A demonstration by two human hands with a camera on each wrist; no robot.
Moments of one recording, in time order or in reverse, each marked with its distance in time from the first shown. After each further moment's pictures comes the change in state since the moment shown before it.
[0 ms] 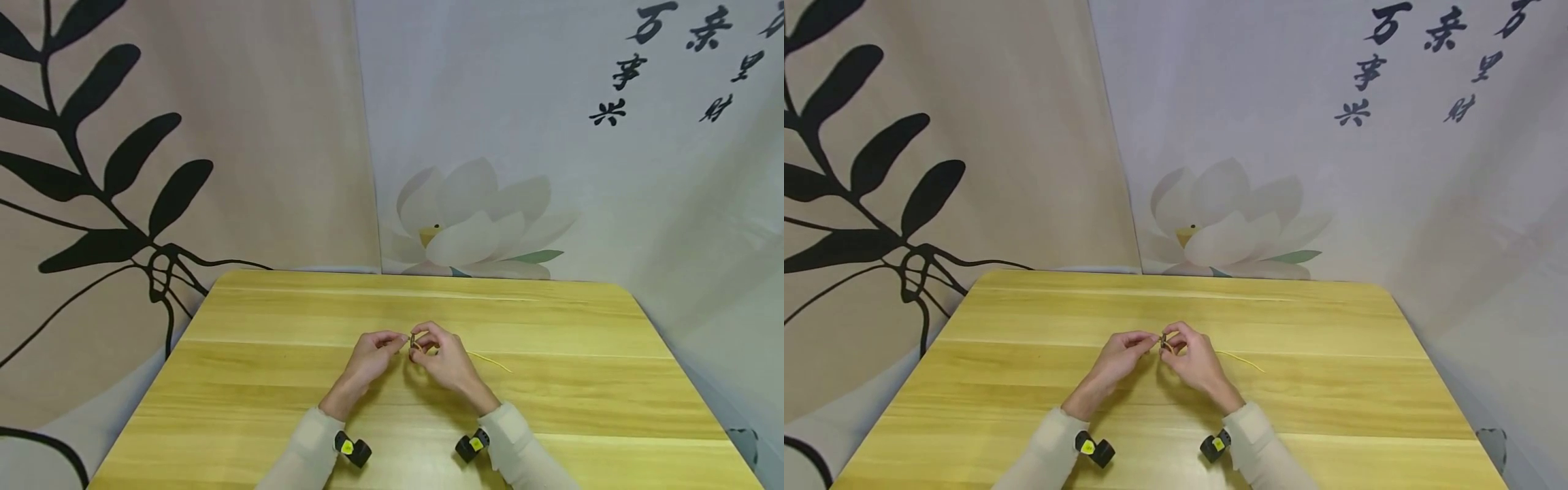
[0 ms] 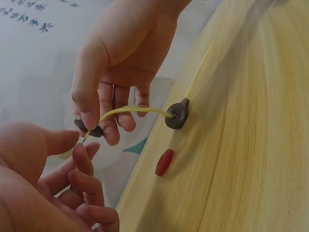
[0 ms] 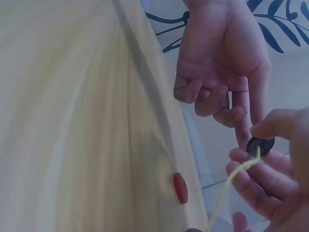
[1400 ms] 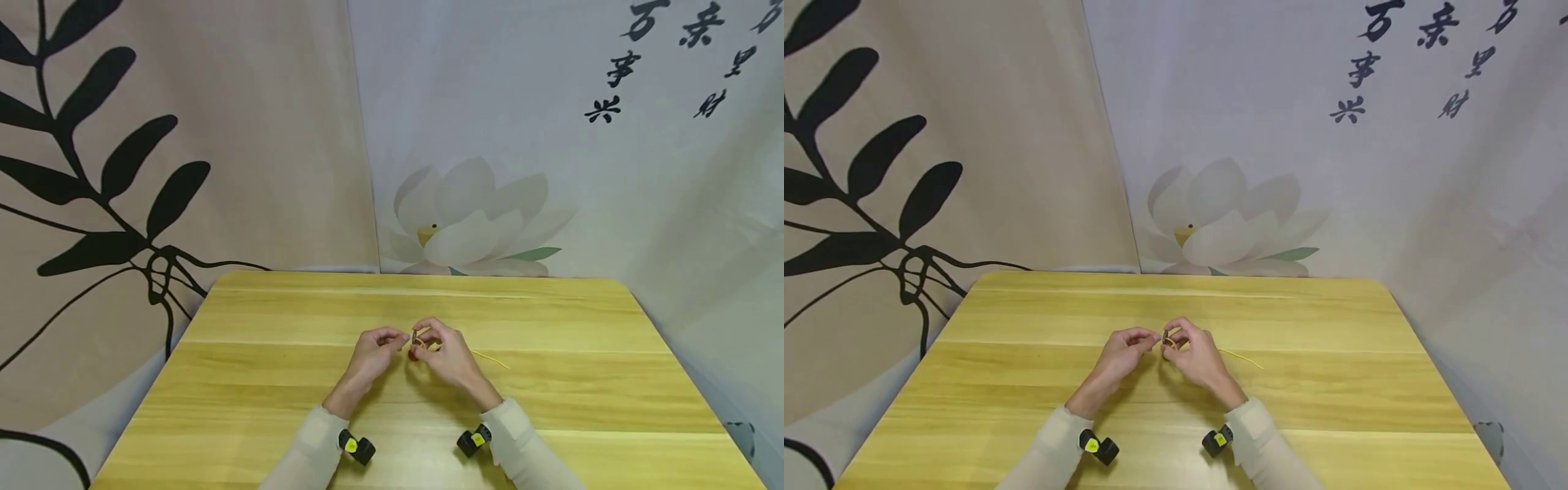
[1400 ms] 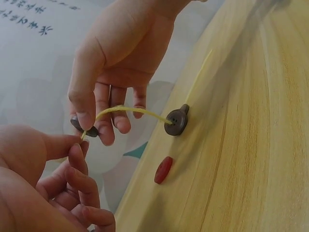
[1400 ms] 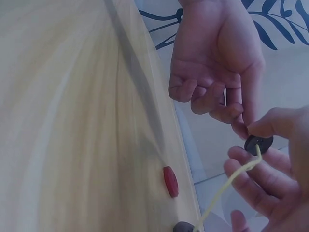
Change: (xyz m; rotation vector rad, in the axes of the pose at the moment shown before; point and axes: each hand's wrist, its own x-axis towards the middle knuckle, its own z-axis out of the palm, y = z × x) left_hand 0.000 0.006 0.006 -0.032 0.040 0.019; right_hand 0.000 0.002 -0.007 0.003 0.001 -0.029
